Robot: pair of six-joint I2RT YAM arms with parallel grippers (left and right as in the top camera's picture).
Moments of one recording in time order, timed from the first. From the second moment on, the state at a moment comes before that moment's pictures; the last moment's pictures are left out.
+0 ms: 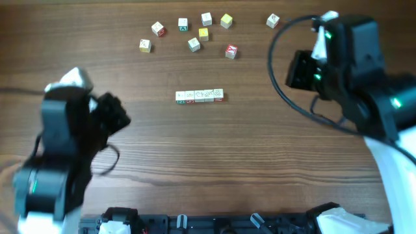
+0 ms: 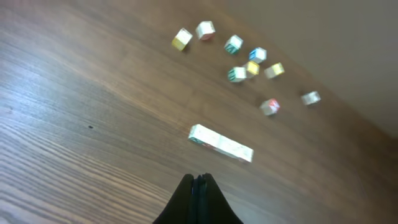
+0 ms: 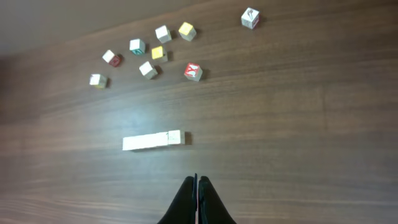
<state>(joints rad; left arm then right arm) -0.10 0.90 1.28 -1.09 -0.02 -0.64 0.33 1.34 1.75 -1.23 0.03 0.45</state>
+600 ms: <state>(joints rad) -0.10 0.67 1.28 -1.30 -0.03 -0.63 0.33 1.13 1.75 -1.42 0.14 0.49</state>
